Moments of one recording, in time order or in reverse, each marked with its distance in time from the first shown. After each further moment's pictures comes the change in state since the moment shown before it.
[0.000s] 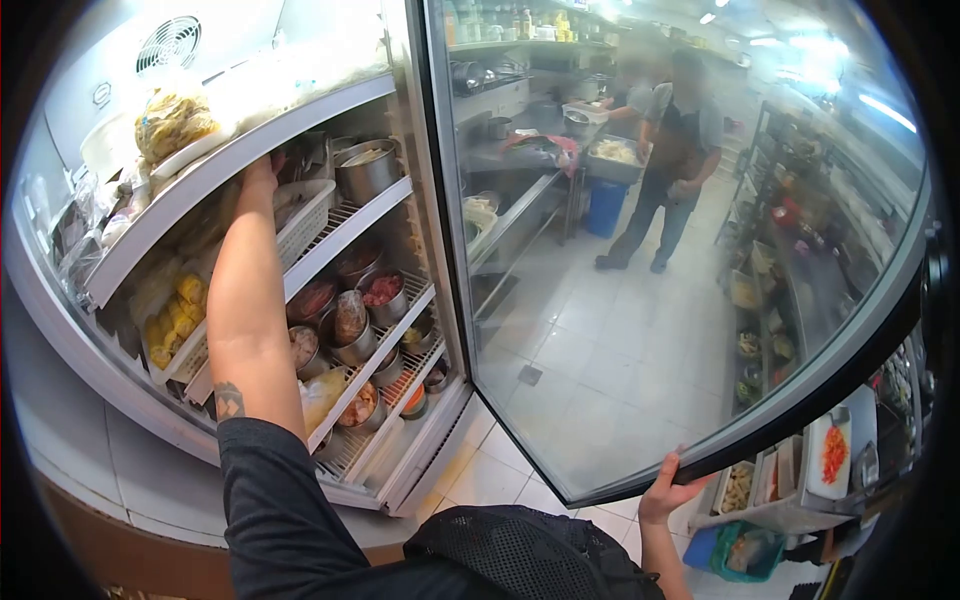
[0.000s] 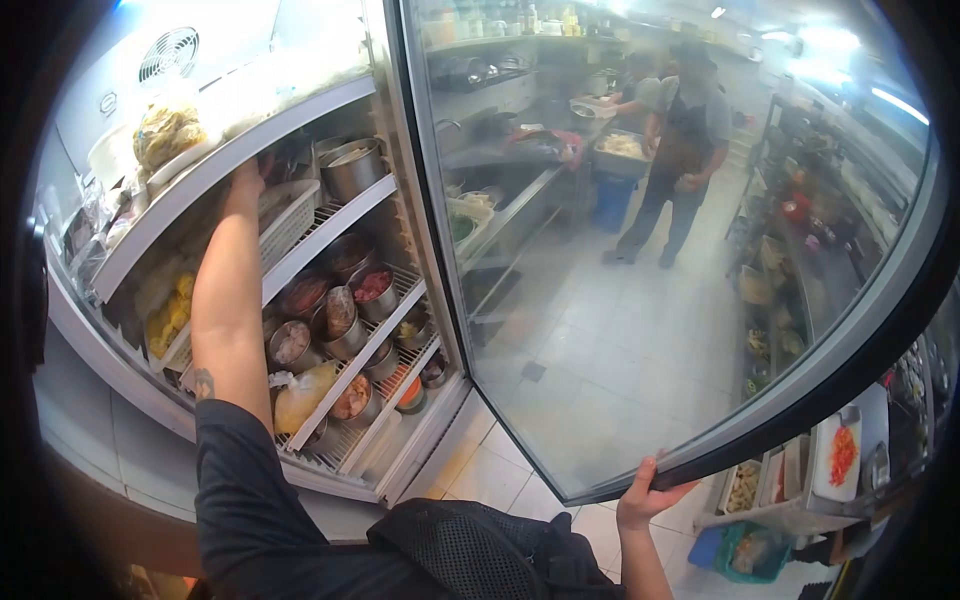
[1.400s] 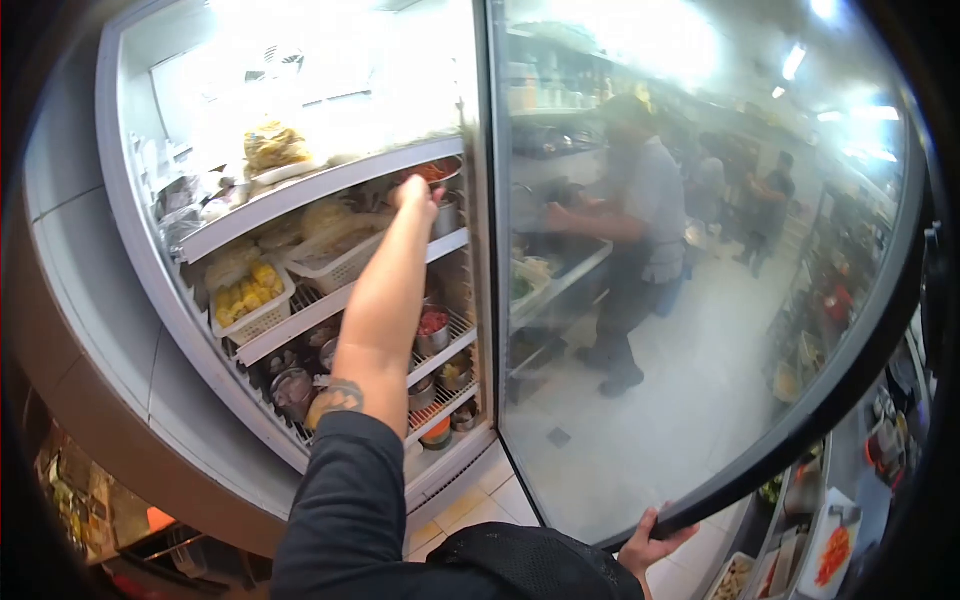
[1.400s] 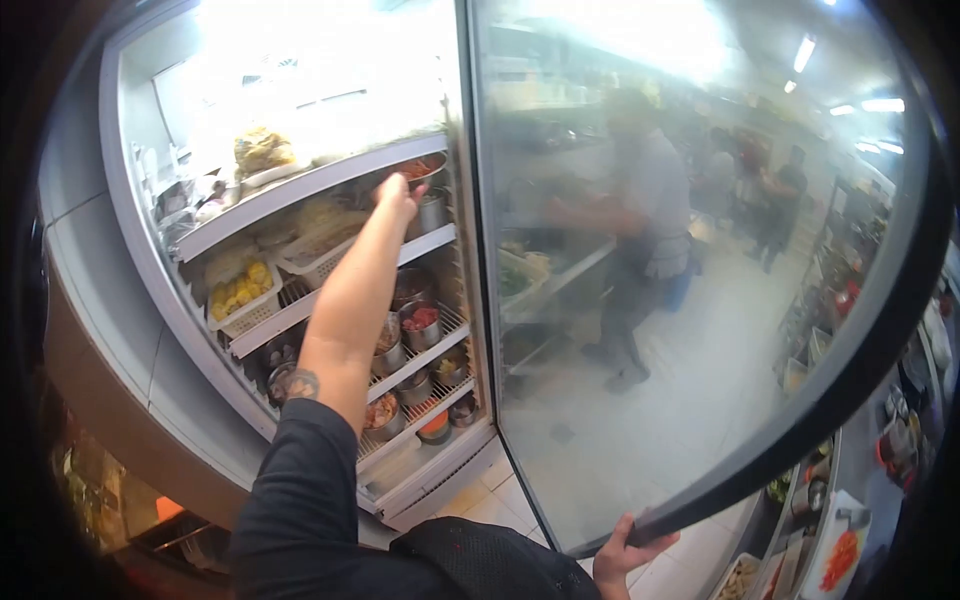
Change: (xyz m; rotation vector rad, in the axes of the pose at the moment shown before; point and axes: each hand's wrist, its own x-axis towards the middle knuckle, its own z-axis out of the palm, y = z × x) left_hand -0.129 -0.021 0.149 -0.347 0.286 -0.283; right_hand 0.015 0.028 -0.008 0.132 -0.091 0.174
